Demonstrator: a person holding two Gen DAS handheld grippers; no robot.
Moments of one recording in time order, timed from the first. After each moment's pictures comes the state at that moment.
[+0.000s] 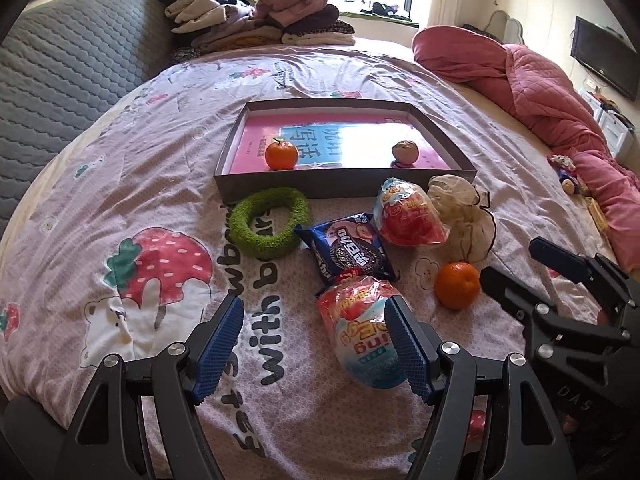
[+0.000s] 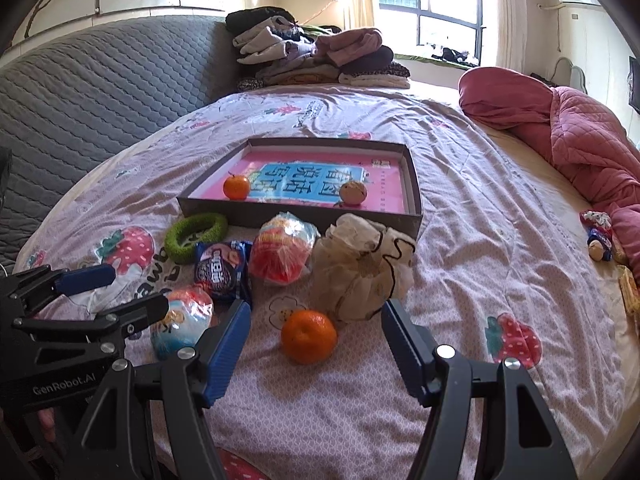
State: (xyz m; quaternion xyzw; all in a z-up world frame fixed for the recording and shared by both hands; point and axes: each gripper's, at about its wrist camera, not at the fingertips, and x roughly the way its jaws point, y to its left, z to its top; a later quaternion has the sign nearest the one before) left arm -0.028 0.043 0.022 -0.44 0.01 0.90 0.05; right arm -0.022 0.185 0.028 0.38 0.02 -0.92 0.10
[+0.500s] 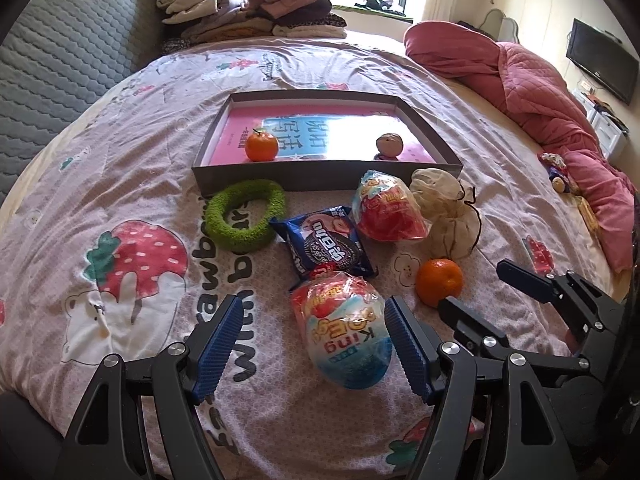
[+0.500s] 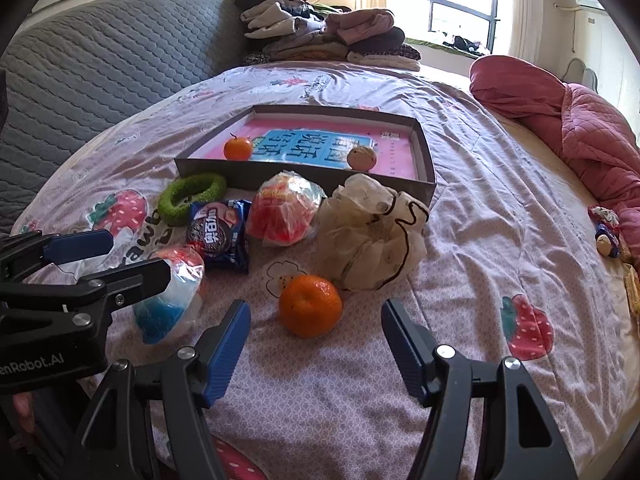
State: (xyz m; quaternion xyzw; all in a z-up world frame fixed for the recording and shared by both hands) left arm -0.031 0.054 0.017 -0.45 -0.01 0.89 0.07; right arm -0.025 0.178 0.003 0.41 0.05 -0.90 0.11
